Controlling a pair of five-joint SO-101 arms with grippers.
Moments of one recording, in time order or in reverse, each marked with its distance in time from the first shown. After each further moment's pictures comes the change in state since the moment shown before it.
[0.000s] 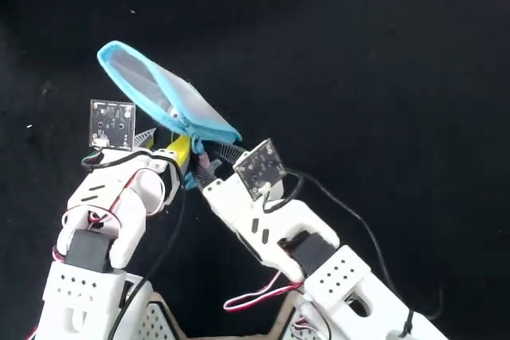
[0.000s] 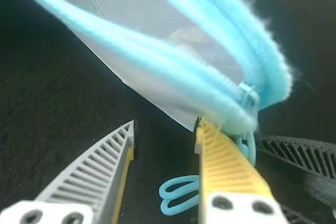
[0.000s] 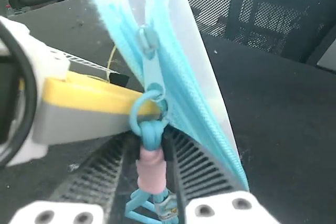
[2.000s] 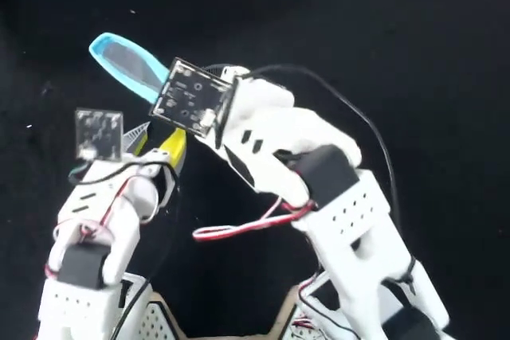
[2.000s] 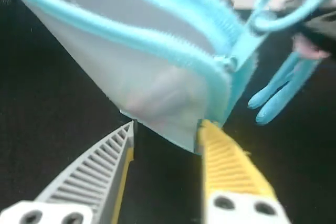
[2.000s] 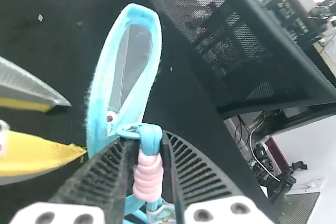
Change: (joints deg) left arm -1.0 -10.9 0.0 2.4 -0.1; right arm 4.4 33.3 -74.2 55.6 38.9
